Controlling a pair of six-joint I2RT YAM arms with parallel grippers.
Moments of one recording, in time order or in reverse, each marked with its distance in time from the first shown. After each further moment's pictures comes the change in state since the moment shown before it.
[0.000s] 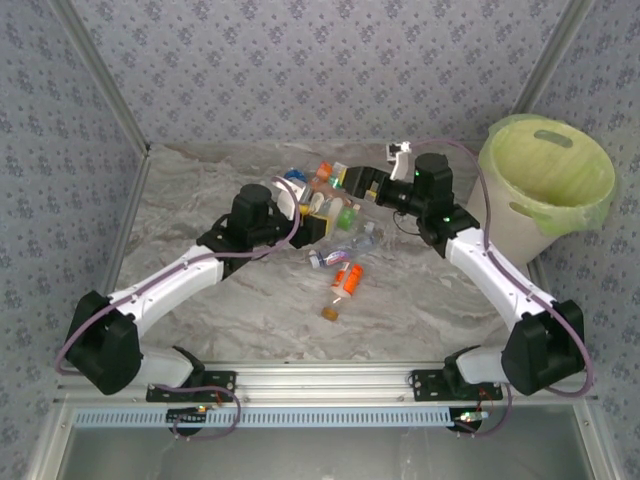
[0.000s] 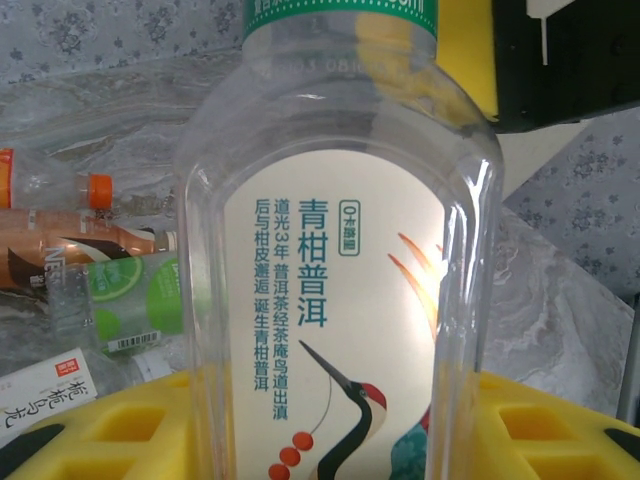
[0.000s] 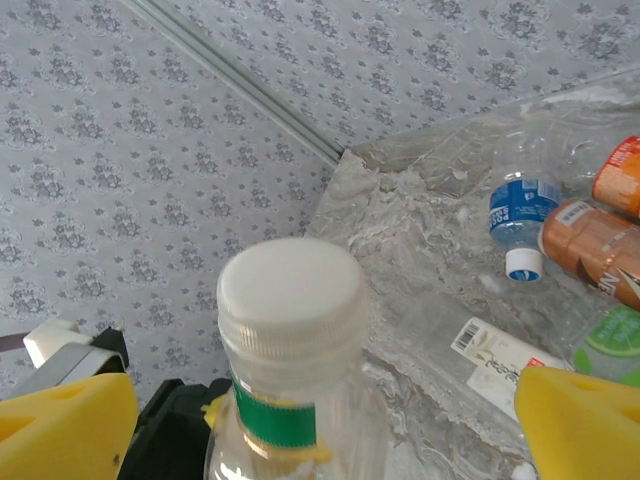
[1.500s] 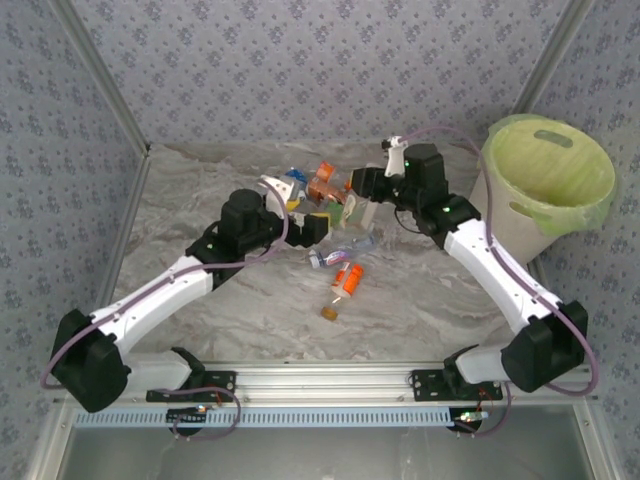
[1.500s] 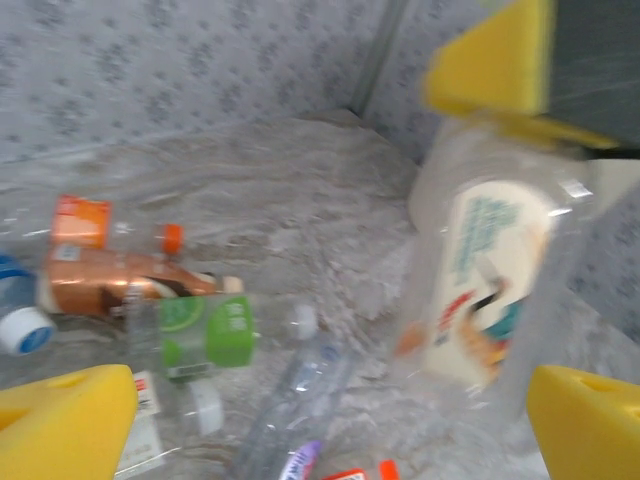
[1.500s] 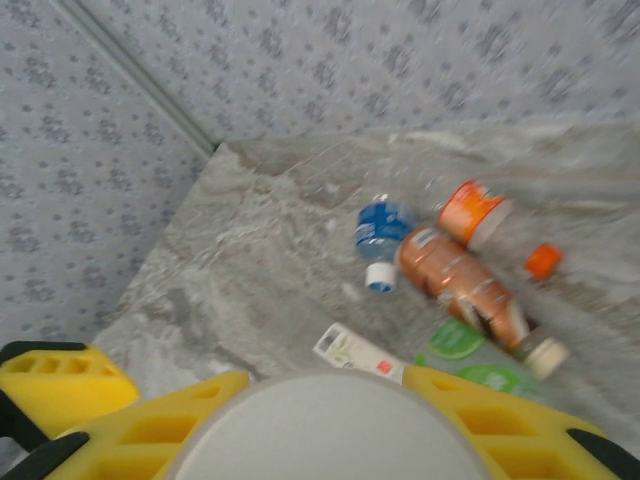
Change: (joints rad) left arm -0.022 -0.129 -0.055 0.037 -0.212 -0.050; right arm 0.043 -0.016 0.168 -0.333 0.315 -0.317
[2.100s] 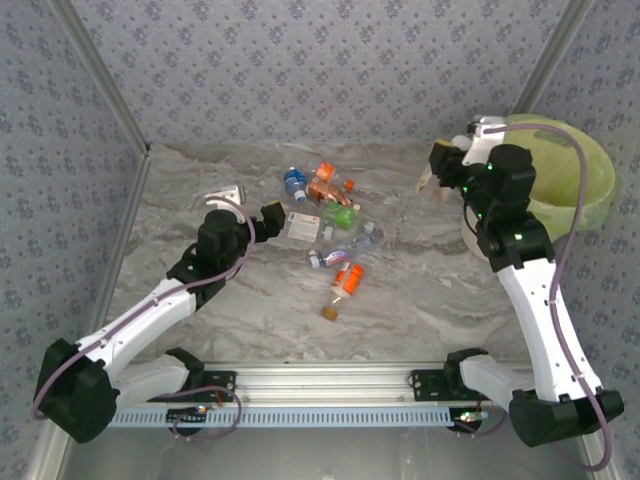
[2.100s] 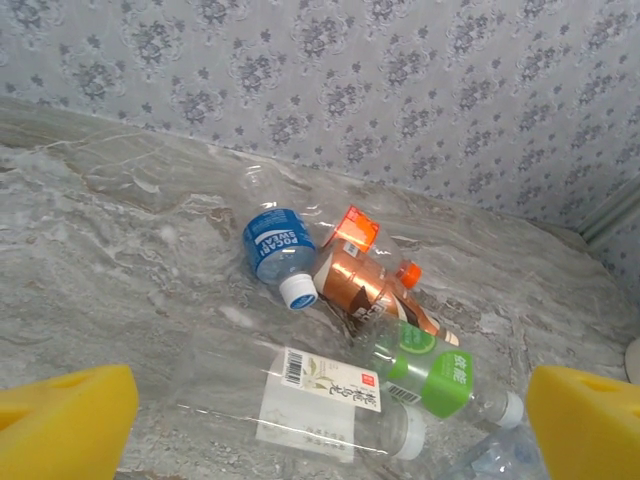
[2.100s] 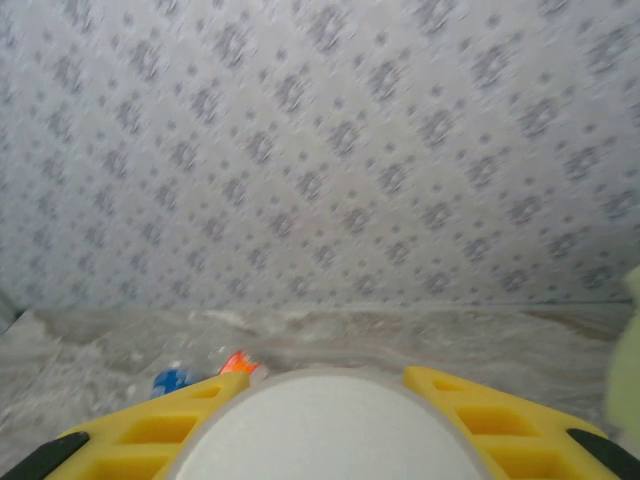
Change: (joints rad) left arm 0.101 -0.157 -0.218 0.053 -0.412 -0.218; right arm -0.266 -0.286 0.045 -0.071 0.221 -0.216
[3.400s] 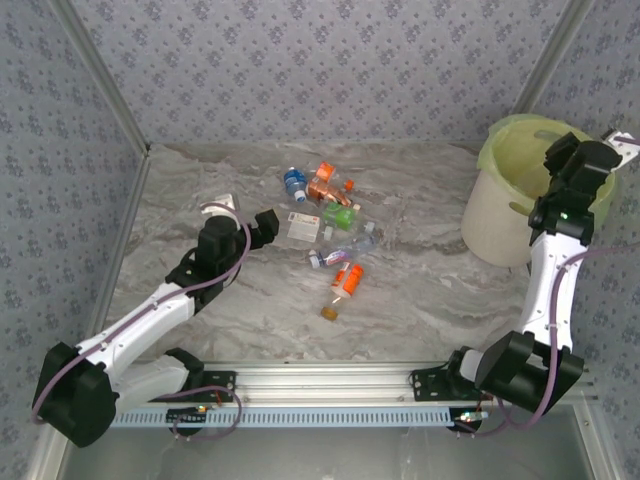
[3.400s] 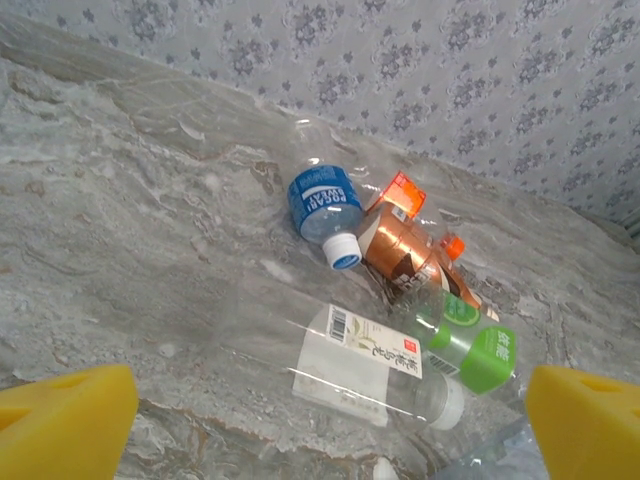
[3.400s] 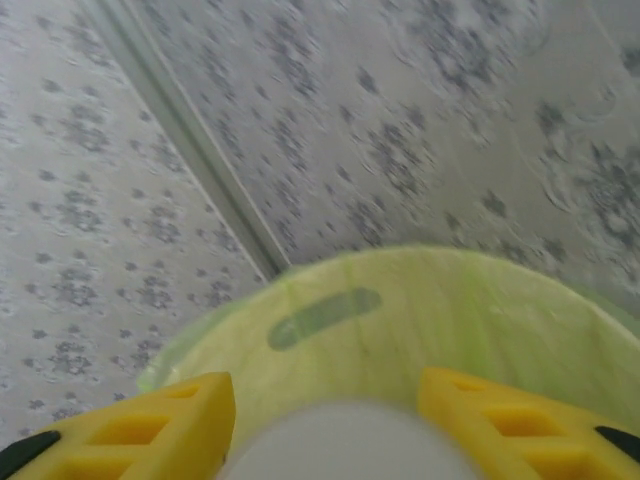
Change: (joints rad) left arm 0.016 -0.014 -0.047 -0.061 -0.011 -0.075; right arm -0.617 0.180 -0.049 0.194 0.140 0.278
